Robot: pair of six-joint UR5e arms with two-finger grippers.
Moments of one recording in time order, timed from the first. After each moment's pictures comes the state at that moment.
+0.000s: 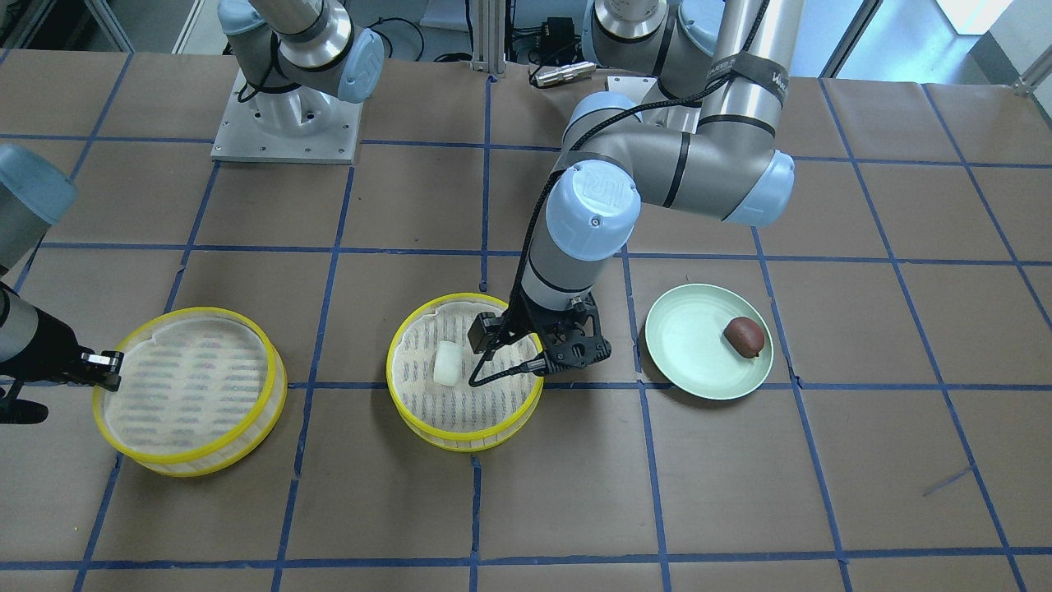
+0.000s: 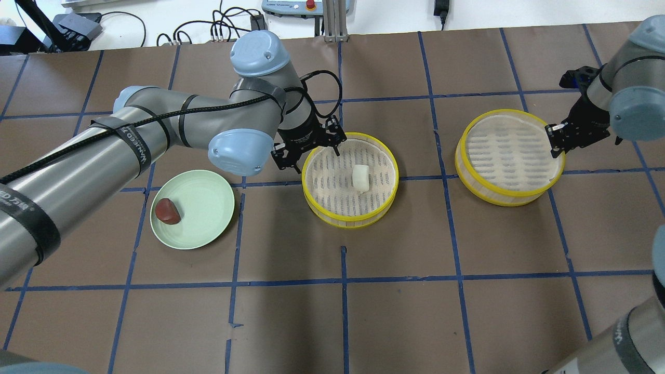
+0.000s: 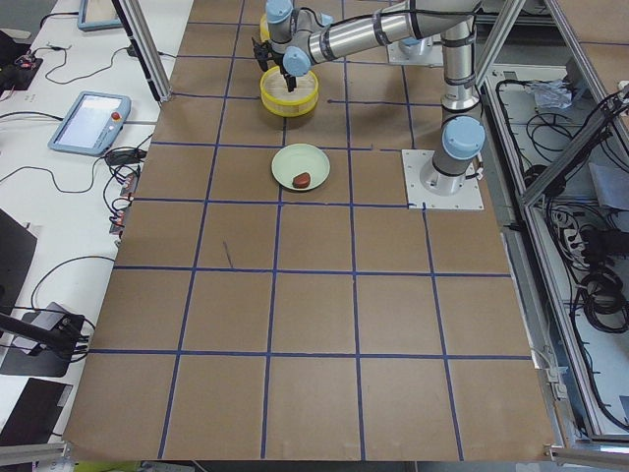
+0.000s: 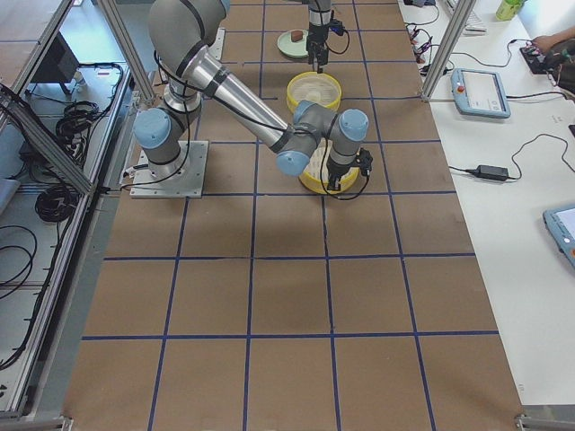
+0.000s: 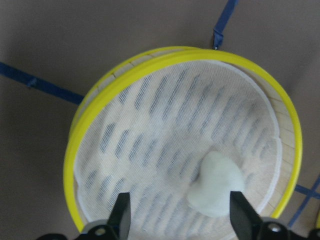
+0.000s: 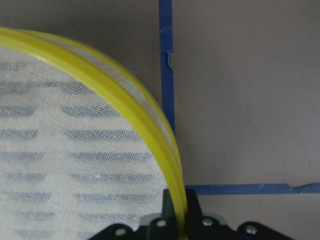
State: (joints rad) left arm -1.81 -1.94 -1.69 -1.07 1.46 -0.52; right arm 1.15 -1.16 1.73 -2.08 -1.57 -0.41
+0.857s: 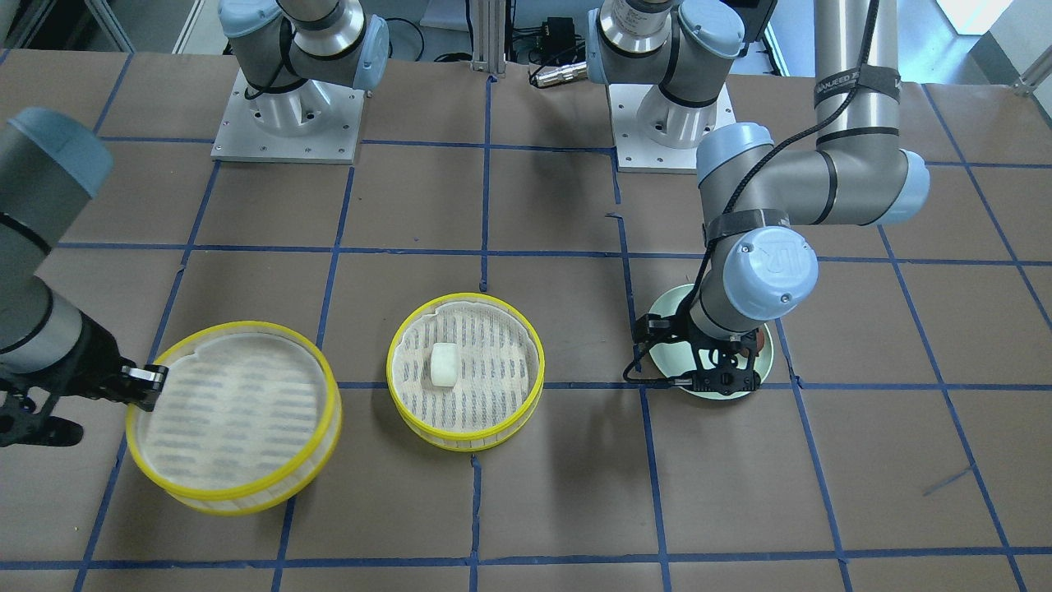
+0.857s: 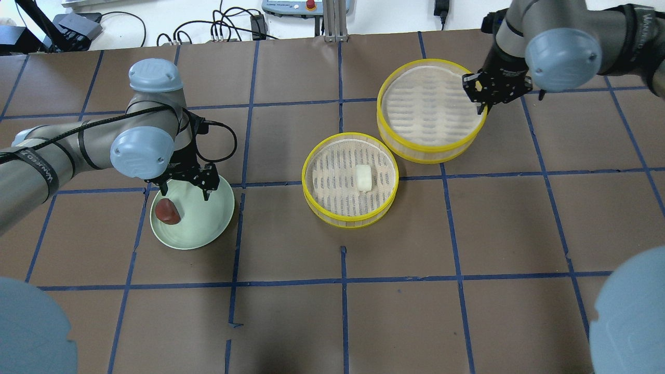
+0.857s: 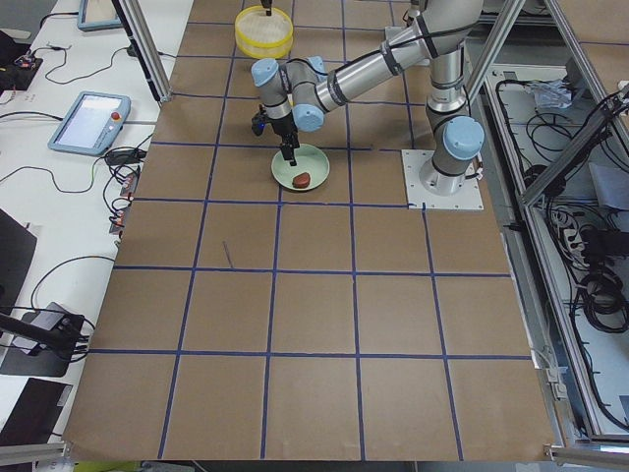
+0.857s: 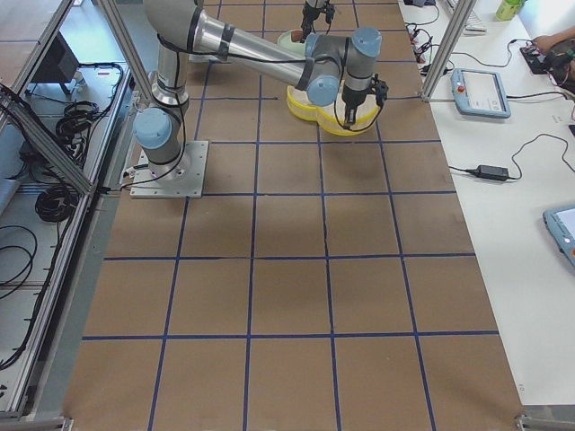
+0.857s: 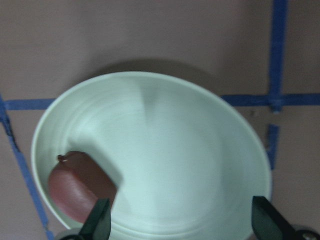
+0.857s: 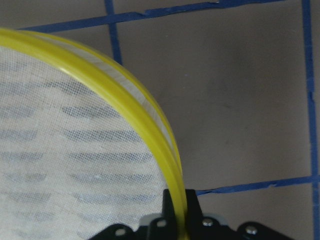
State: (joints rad) left arm -1.48 -1.93 -1.86 -1.17 1.84 0.14; right arm 1.52 -1.22 1.55 -1.91 -1.56 0.07
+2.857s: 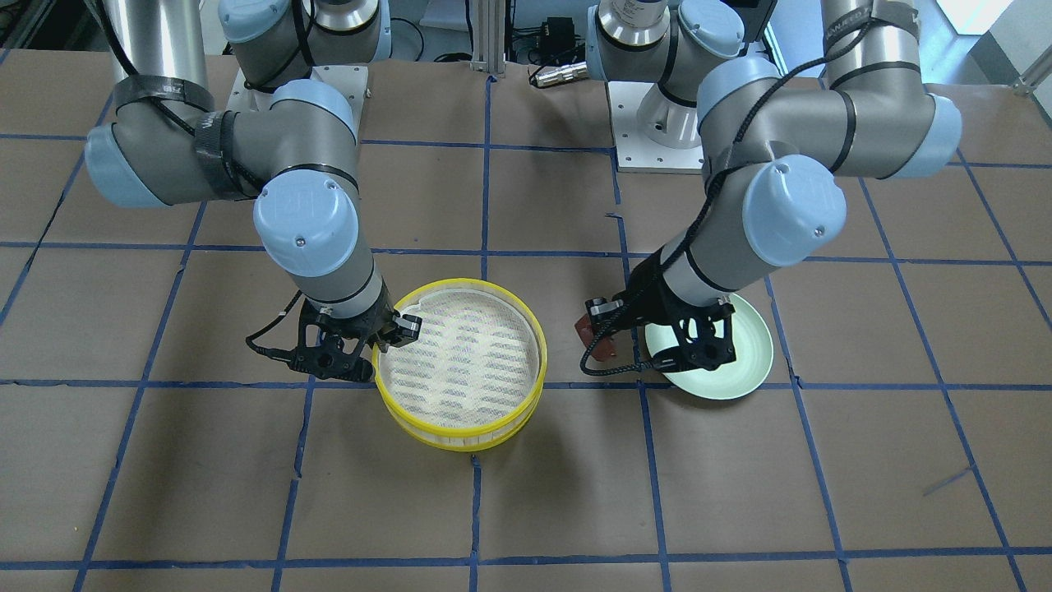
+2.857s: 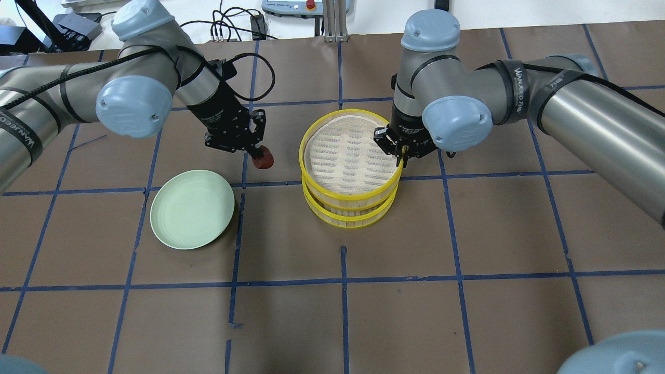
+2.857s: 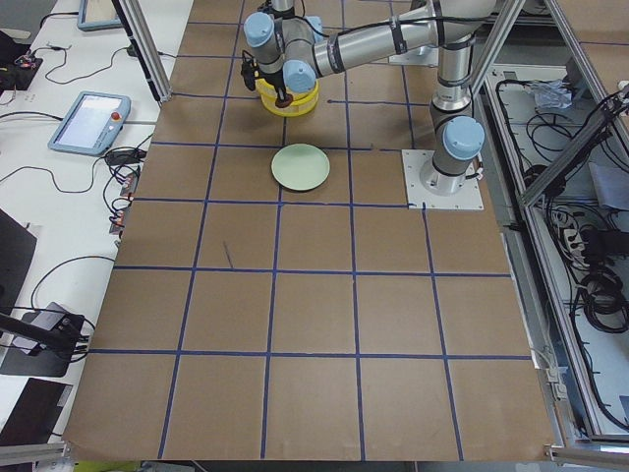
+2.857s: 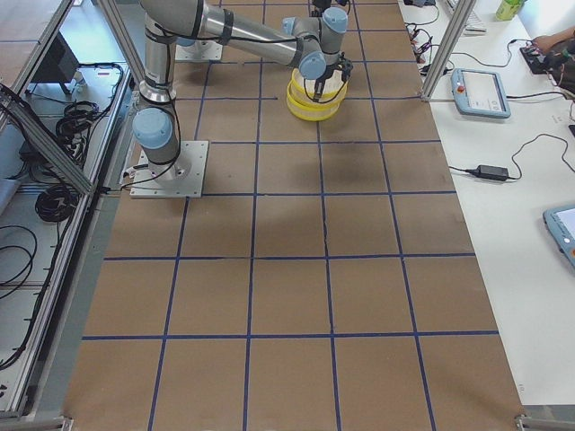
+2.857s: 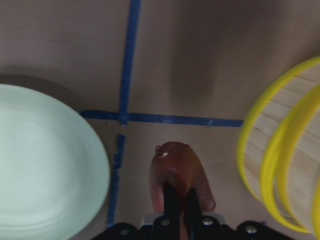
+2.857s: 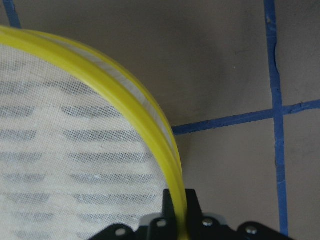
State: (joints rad) left arm -1.61 -1.84 -1.64 -1.34 1.24 -0.33; right arm 1.74 -1.22 1.68 -1.94 -1.53 0.35
